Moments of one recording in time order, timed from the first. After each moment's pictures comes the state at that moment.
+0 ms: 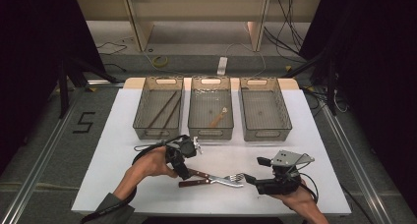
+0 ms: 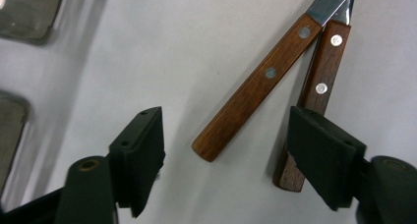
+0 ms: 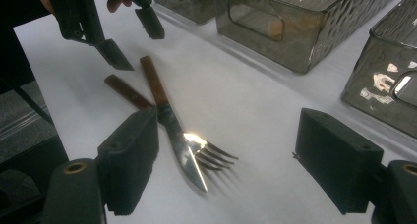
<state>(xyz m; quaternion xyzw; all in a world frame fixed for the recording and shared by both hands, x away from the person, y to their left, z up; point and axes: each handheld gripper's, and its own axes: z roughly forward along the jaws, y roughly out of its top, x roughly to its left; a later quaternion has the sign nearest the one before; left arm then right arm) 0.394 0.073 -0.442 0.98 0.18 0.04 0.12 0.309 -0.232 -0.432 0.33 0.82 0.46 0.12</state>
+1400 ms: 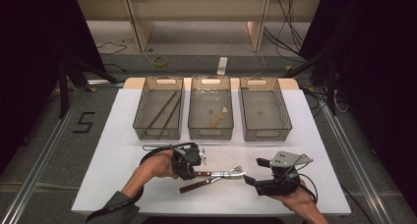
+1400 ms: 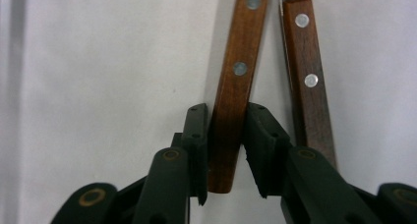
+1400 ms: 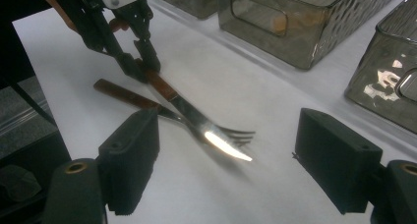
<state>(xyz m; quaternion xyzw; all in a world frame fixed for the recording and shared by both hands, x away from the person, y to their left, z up) 0.389 0.061 -0.460 0.99 0.07 0.02 0.11 0.308 -0.230 -0.433 0.33 0.82 0.45 0.12</state>
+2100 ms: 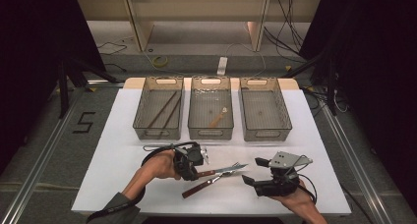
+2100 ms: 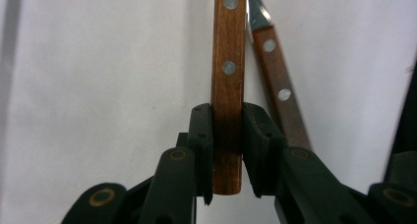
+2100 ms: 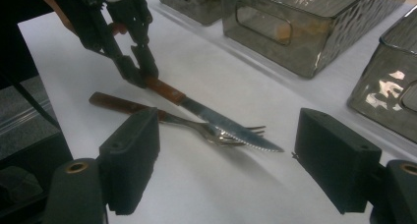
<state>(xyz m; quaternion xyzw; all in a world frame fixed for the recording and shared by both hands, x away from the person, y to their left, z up) 0.384 0.055 -0.445 0.99 0.10 -0.01 0.14 0.305 -0.226 -0.431 0.32 0.82 0.46 0.13</state>
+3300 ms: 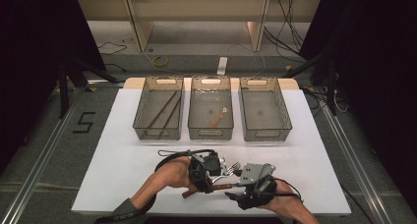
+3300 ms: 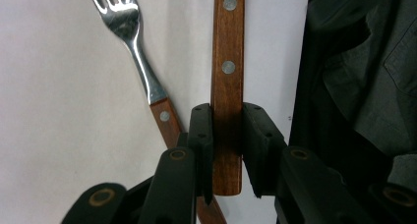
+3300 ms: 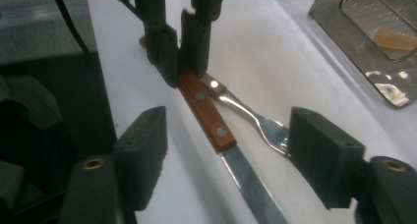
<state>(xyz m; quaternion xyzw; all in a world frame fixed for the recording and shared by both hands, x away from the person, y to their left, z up) 0.351 0.009 -0.424 0.99 0.06 -0.05 0.13 0.294 -0.169 -0.435 0.16 0.91 0.36 0.13</state>
